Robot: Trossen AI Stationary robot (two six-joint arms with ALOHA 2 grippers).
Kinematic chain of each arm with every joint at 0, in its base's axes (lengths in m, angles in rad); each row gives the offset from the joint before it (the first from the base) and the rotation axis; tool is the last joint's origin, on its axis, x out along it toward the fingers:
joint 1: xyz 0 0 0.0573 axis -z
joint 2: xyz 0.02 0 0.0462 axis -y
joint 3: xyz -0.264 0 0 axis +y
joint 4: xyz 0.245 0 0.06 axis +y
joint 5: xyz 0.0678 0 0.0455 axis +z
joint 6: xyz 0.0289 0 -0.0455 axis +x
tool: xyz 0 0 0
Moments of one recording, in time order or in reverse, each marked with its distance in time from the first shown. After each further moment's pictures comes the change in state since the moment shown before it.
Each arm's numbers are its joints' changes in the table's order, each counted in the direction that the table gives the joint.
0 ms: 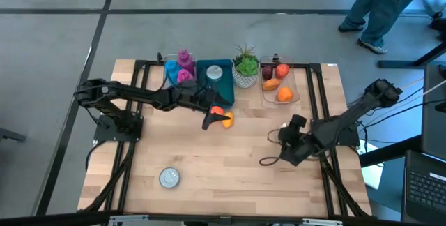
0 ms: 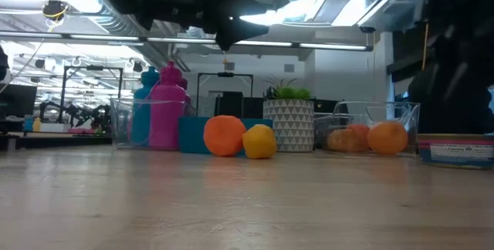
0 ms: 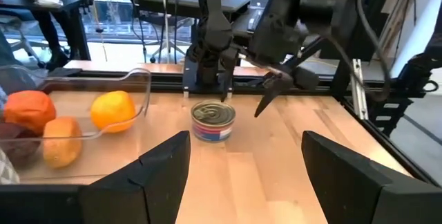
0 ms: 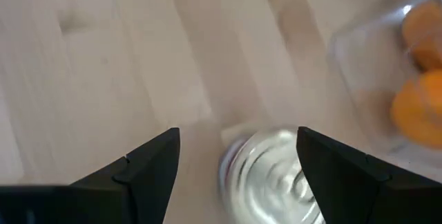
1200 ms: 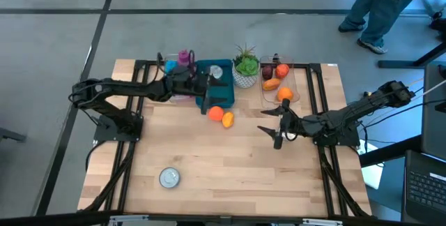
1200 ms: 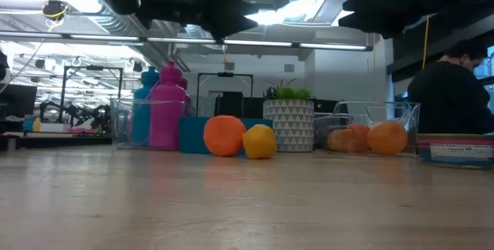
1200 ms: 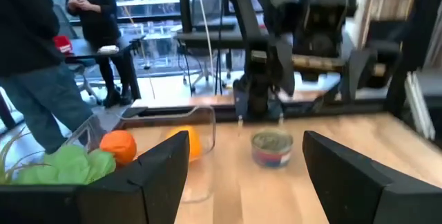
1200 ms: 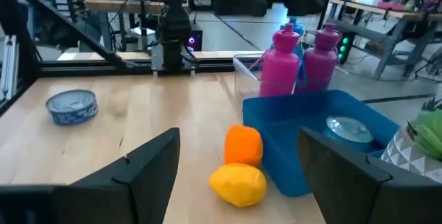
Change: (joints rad) left arm -0.153 0.068 -0.001 -0.031 -0.027 0.115; right arm 0.243 0.282 0.335 -1.282 -0.067 -0.806
